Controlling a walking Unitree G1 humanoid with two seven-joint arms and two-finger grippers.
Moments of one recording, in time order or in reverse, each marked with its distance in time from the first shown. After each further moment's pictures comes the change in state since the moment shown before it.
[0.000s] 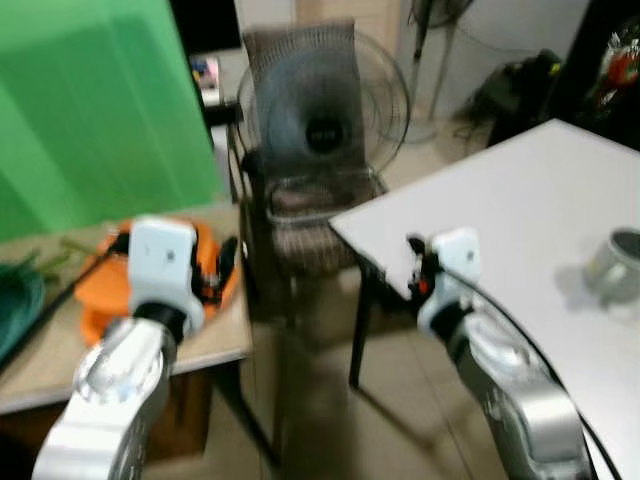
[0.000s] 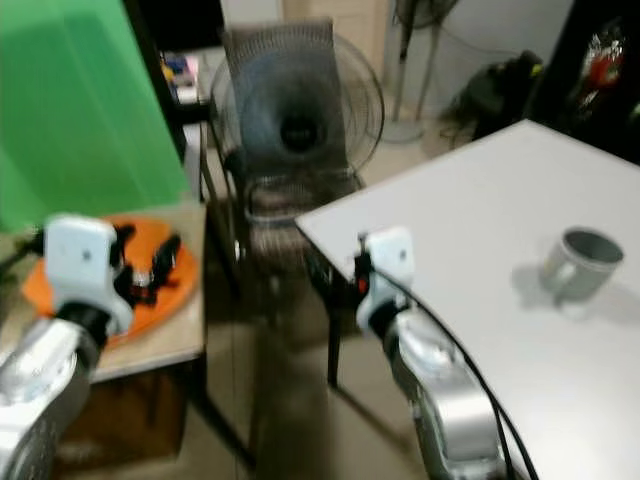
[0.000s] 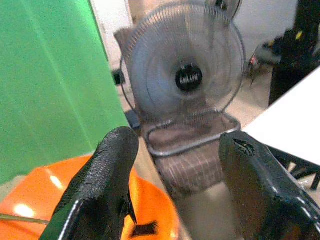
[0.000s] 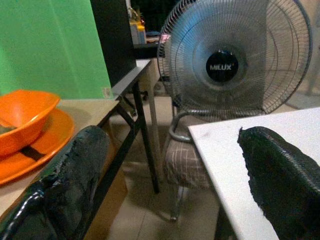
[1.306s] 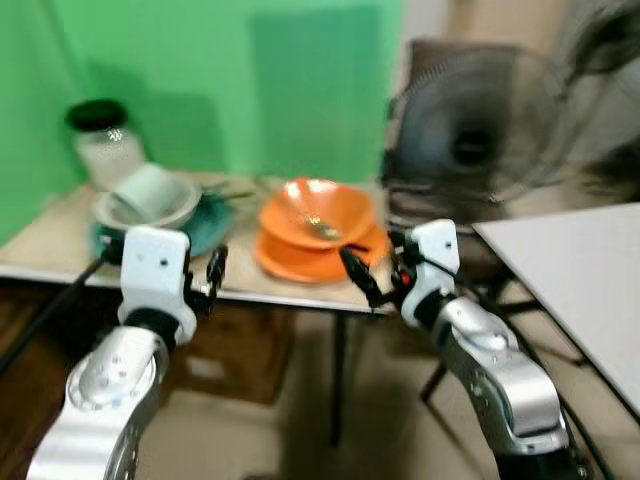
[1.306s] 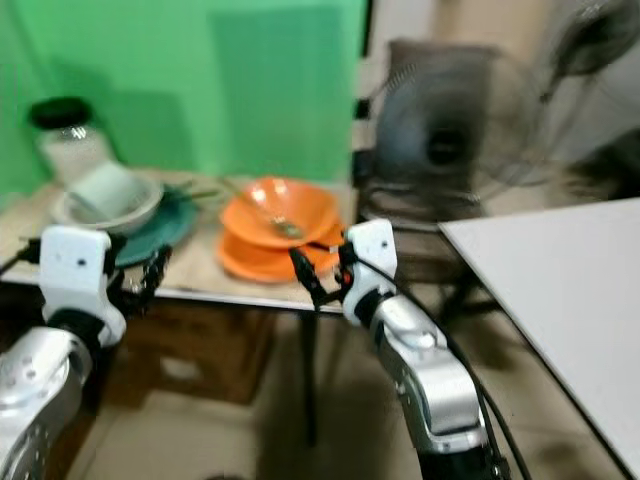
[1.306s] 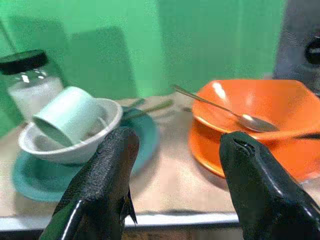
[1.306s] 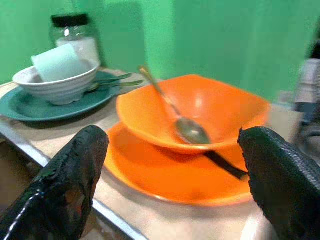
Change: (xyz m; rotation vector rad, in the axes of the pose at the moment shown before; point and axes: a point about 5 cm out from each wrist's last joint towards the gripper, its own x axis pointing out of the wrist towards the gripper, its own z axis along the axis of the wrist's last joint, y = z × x) left arm -0.001 0.006 -0.004 0.013 0.048 0.033; right arm 0.022 0.006 0.000 -0.015 0.020 0.077
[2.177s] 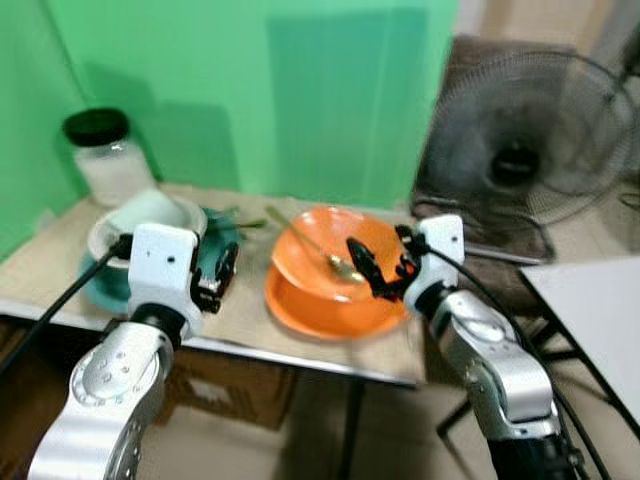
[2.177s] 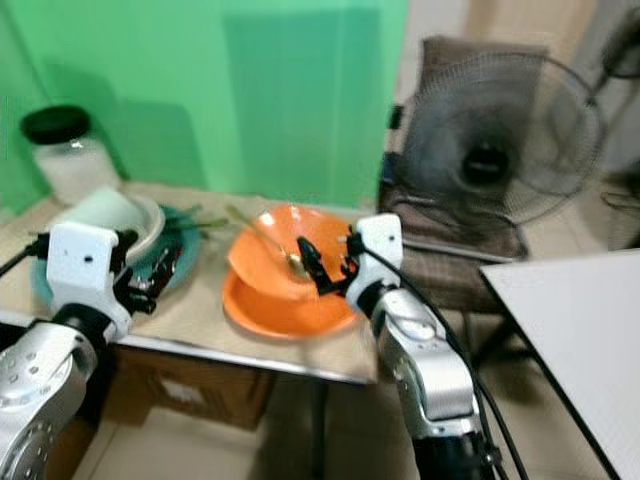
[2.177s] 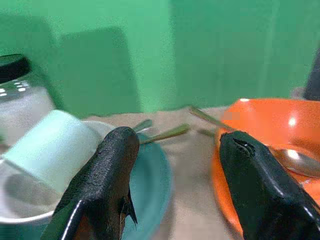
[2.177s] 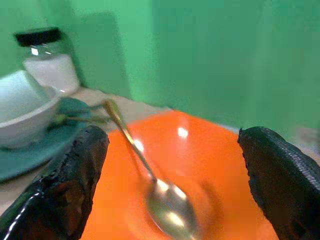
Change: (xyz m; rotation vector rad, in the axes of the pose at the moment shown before) left arm 0.000 -0.004 -0.003 -0.003 0.007 -0.054; right arm 0.011 -0.006 0.004 0.037 -0.044 -0.031
